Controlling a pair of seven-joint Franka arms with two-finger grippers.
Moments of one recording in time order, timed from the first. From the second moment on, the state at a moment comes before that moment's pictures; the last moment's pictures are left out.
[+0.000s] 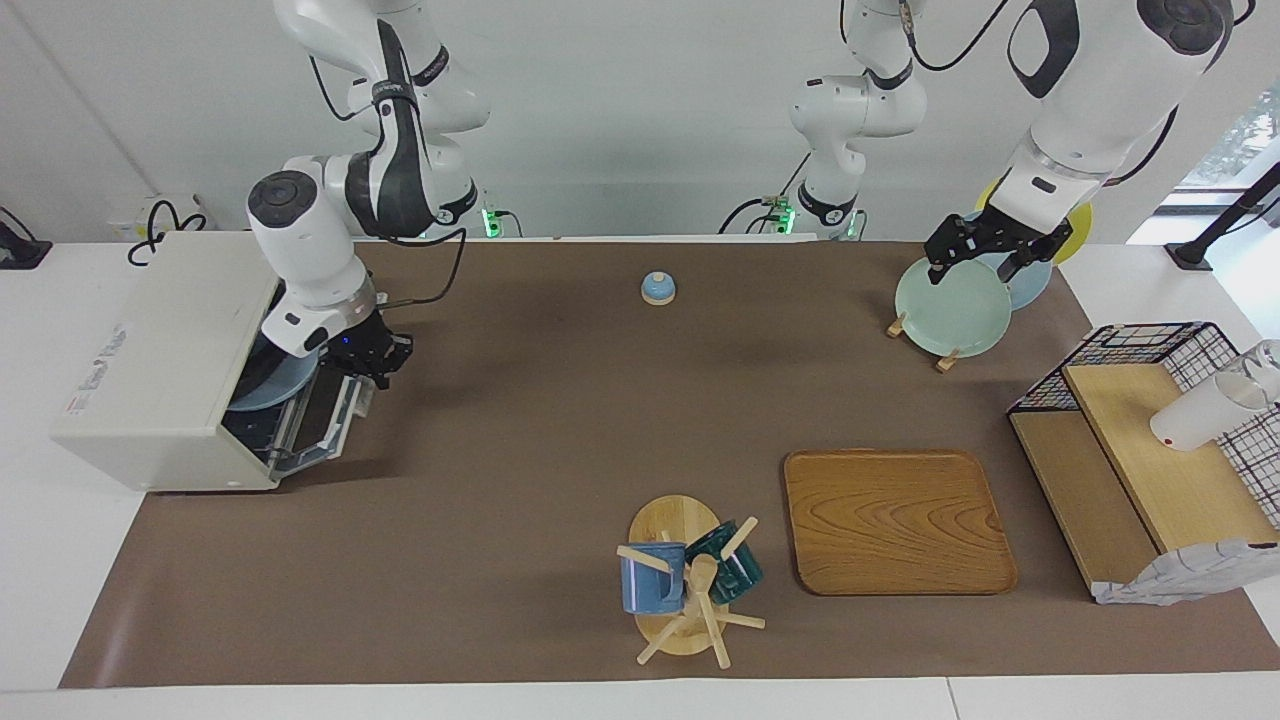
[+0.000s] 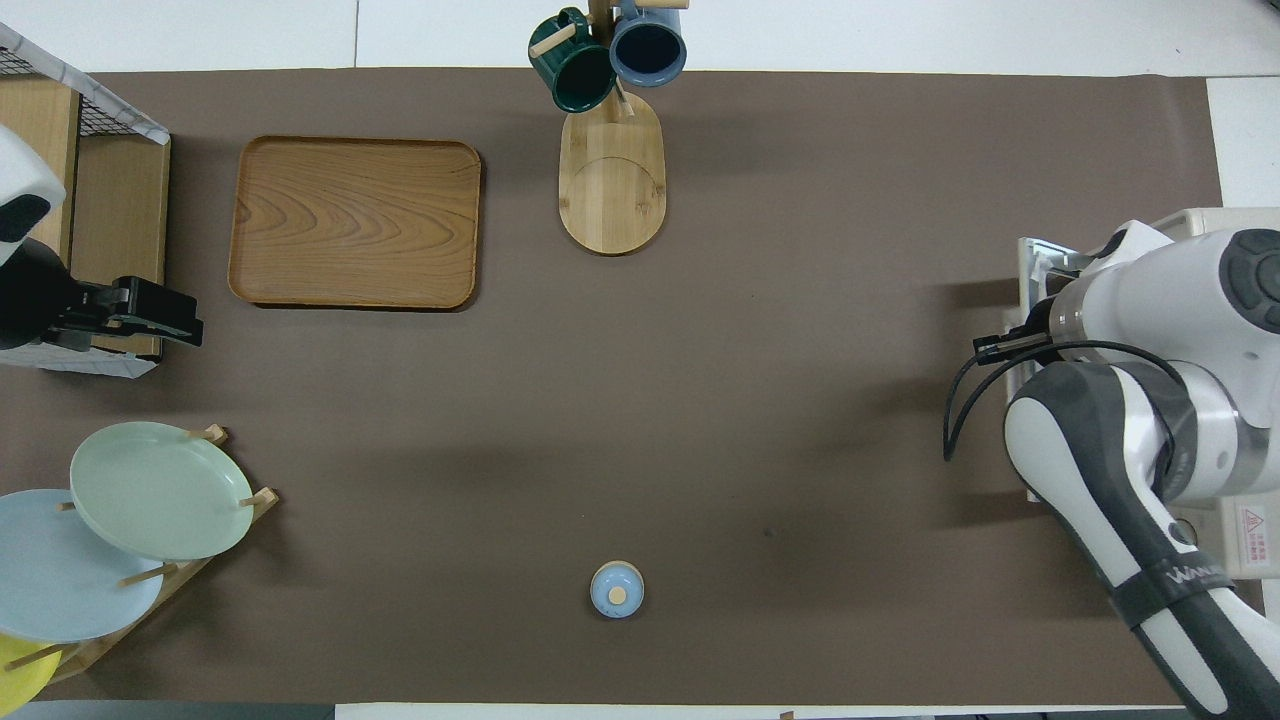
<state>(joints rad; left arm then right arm) -0.10 -0.03 -0.01 -1.65 -0.03 1.55 -0.06 0.09 0.04 -0.07 -2.16 -0.02 2.24 -0.13</state>
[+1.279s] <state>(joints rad) -0.08 -0.03 0.00 -1.65 -0.03 1.58 -0.06 0.04 0.03 -0.08 -2.14 -0.02 2.06 -0.12</state>
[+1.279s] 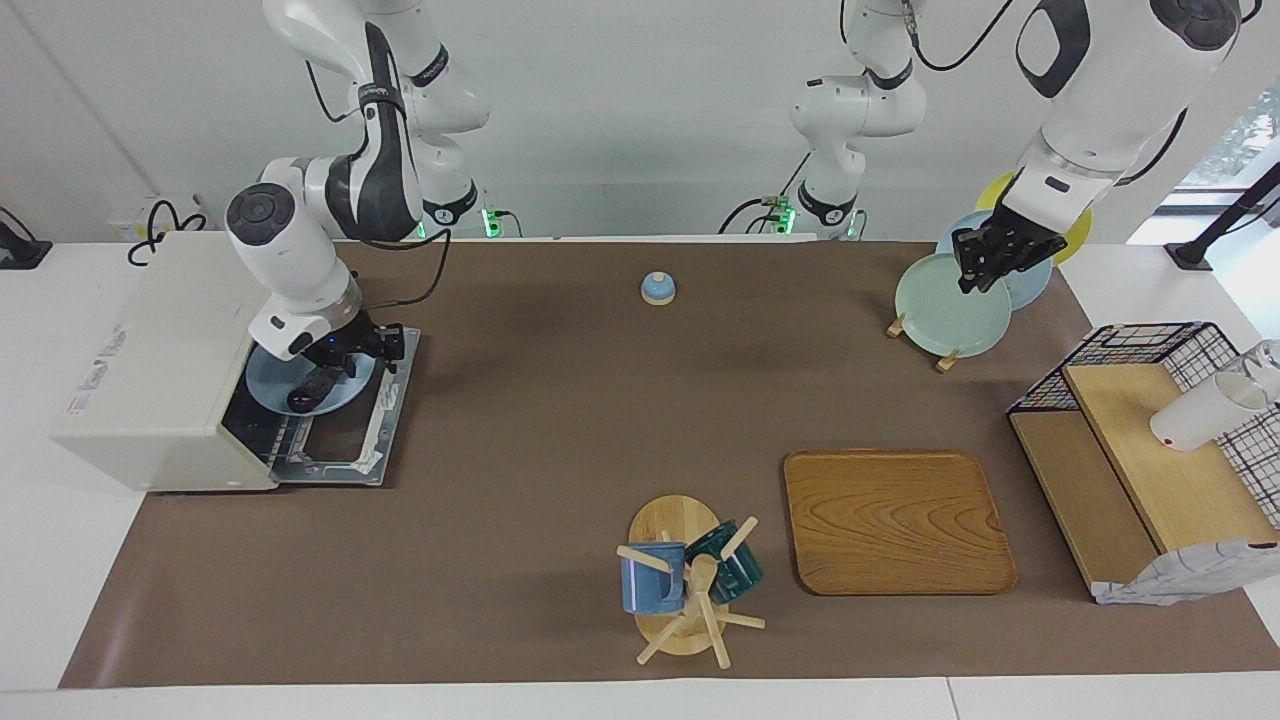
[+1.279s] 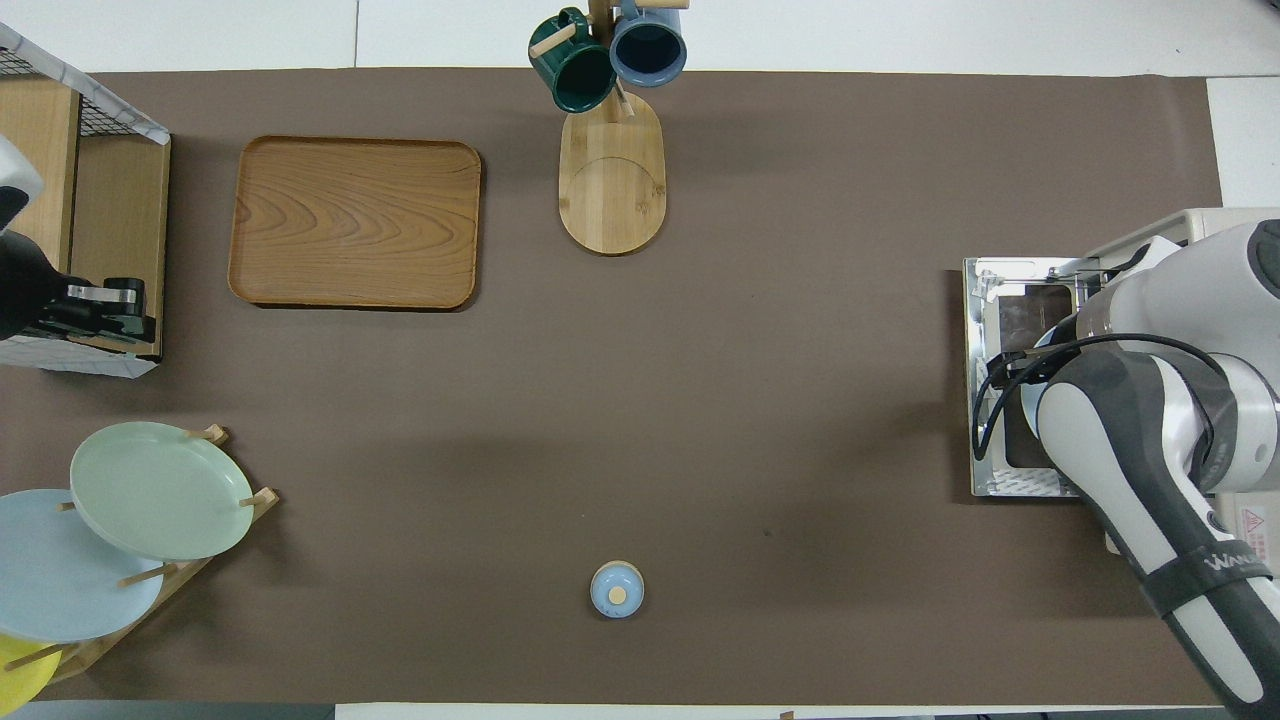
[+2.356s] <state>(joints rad) -0.08 -0.03 0.00 -1.65 -0.03 1.59 -0.06 0.02 0.01 -0.08 -2.24 -0.02 2.18 -0.12</state>
